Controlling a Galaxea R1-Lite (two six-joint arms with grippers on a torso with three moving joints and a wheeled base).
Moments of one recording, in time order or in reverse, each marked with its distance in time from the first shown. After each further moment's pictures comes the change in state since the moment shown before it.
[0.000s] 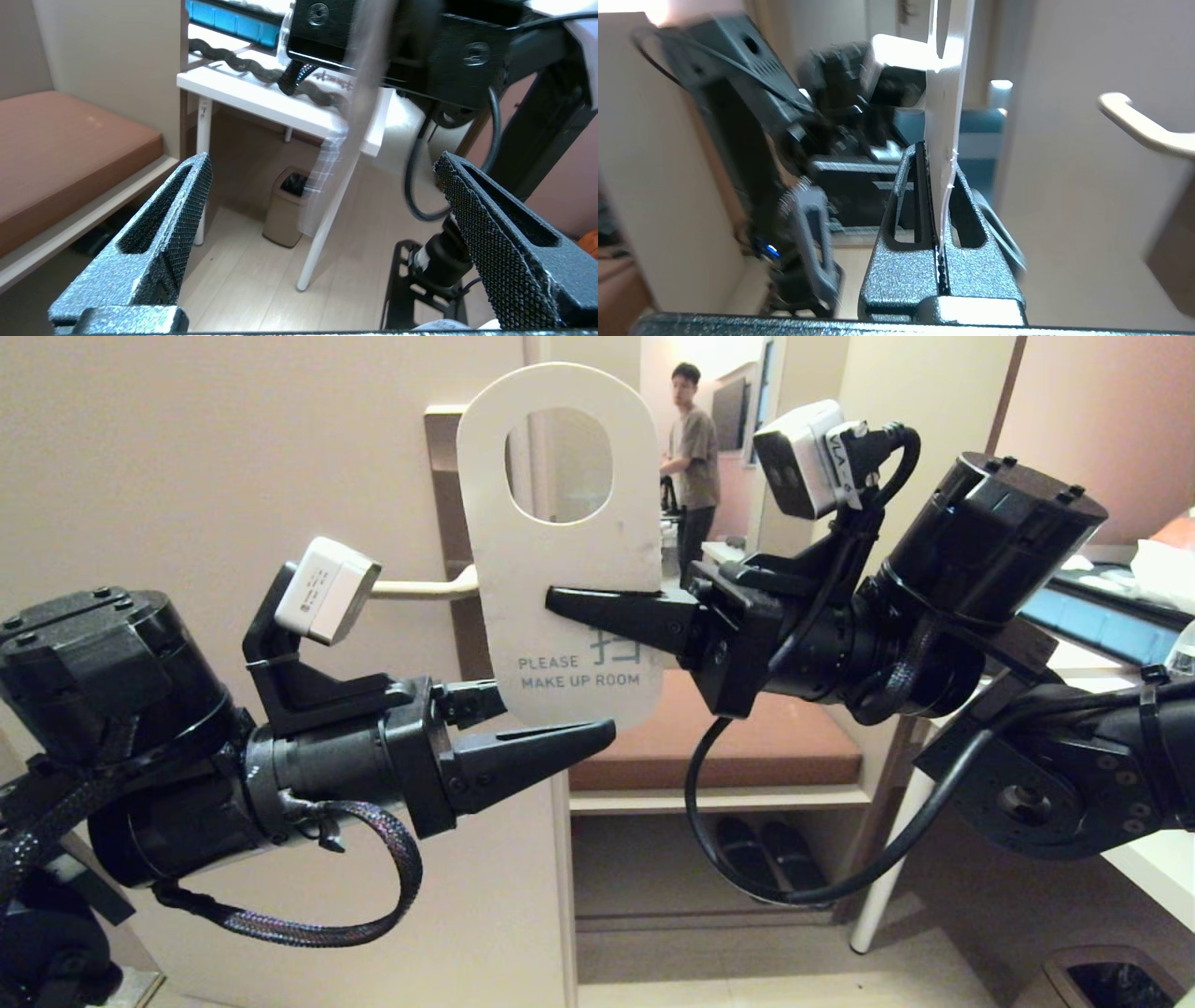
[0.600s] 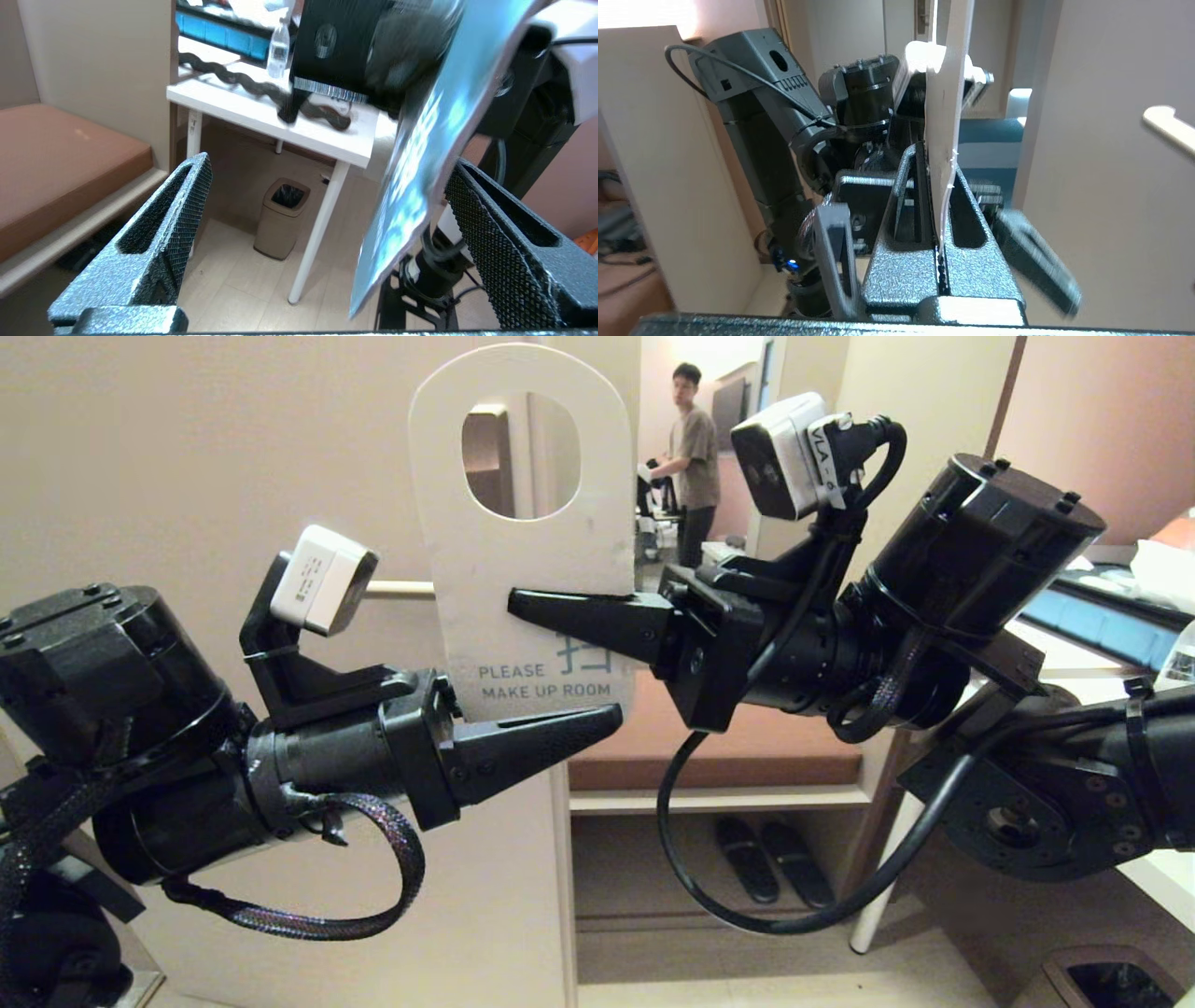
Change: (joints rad) left arm -0.010 0.011 0.000 -0.060 0.001 -0.034; right arm 0.055 0.010 0.002 -0.037 -0.024 0.041
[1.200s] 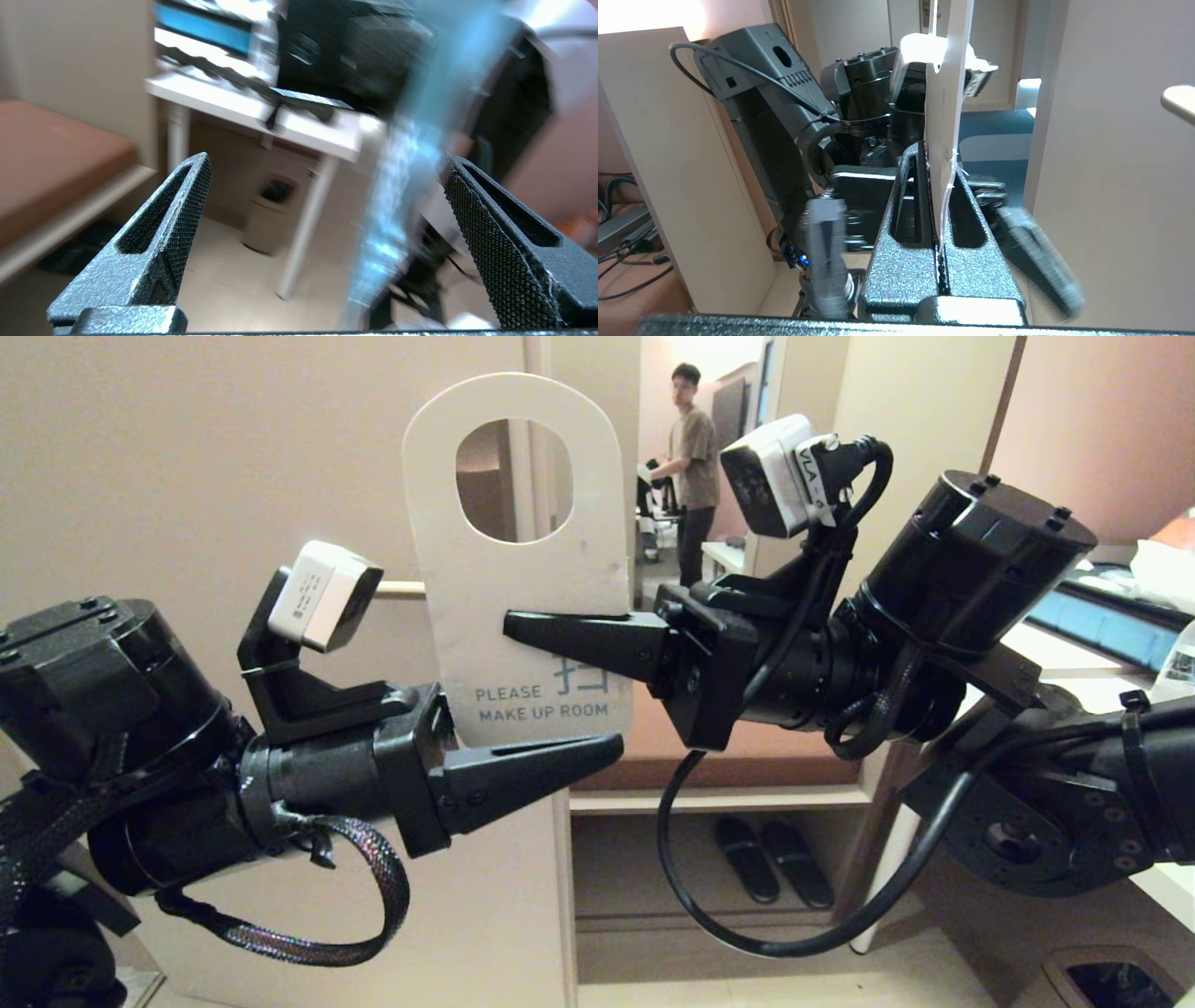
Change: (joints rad) left arm -0.003 -0.006 0.030 -0.009 -0.063 -0.008; right arm 0.008 -0.001 0.030 -0.004 0.000 0.014
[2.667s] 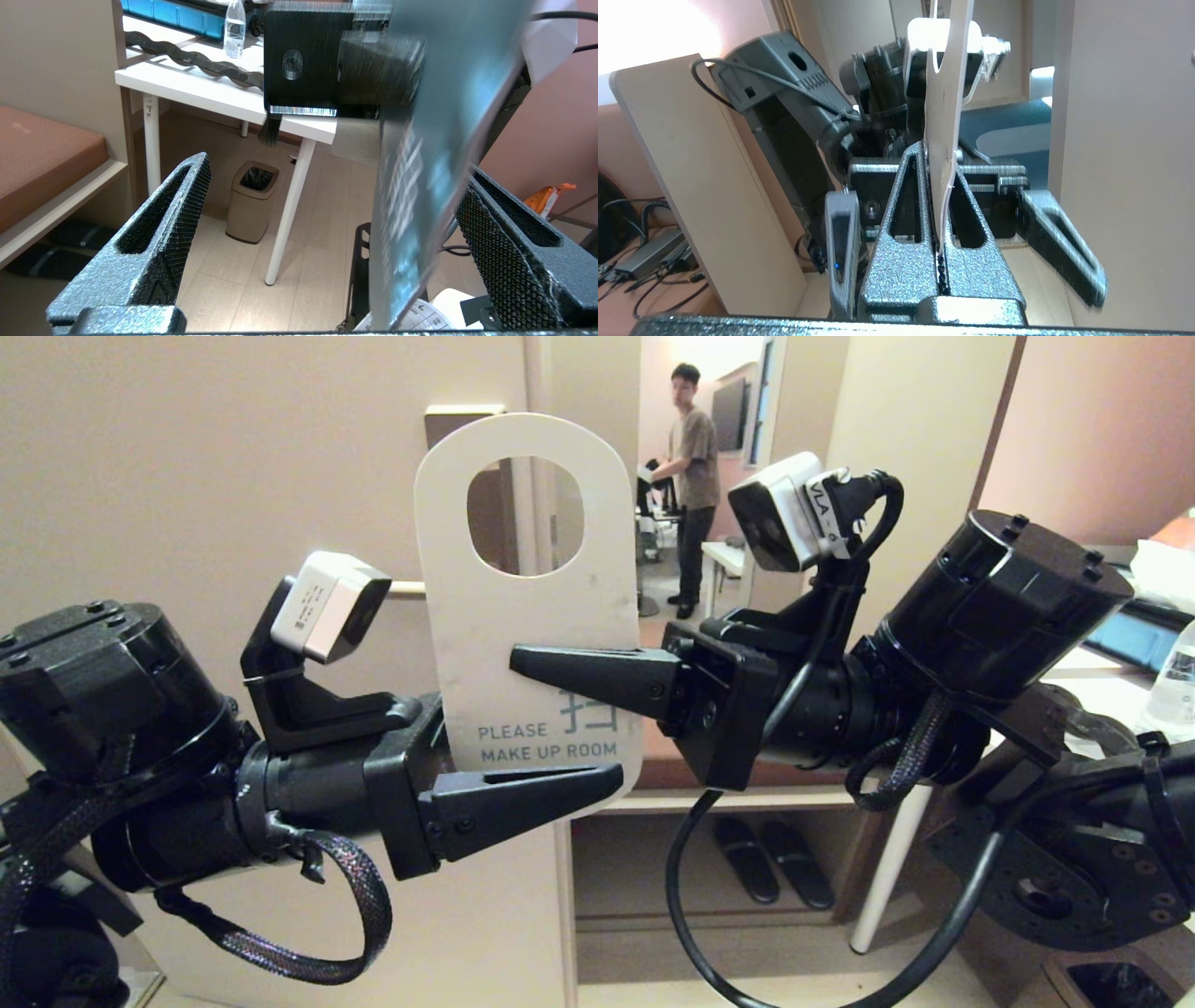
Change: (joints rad) left arm 0.007 0.006 0.001 -0.001 -0.074 0.009; right arm 0.026 -0.033 0.114 -0.081 -0.046 0.101
